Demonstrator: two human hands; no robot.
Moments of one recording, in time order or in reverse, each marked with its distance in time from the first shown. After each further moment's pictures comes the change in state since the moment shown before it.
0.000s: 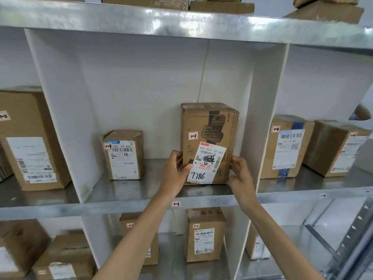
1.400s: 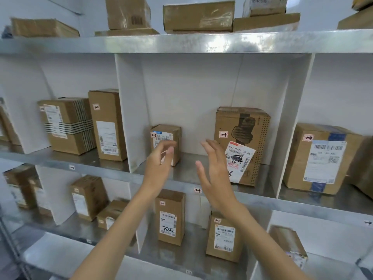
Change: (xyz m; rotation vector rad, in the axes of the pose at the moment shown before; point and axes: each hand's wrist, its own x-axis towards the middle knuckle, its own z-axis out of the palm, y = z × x) left_hand -0.087 0.073 -0.073 0.190 0.400 0.138; right_hand -0.063 -0.077 0.054 -0.292 -0.309 -0.678
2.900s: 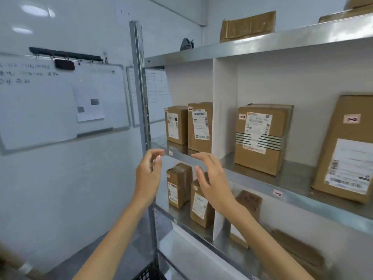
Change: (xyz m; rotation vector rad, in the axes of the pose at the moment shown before) left_hand 0.040 -0.173 -0.607 0.399 0.440 -0.111; right_hand 0.112 -0.339 0.518 0.451 -0.326 -0.151
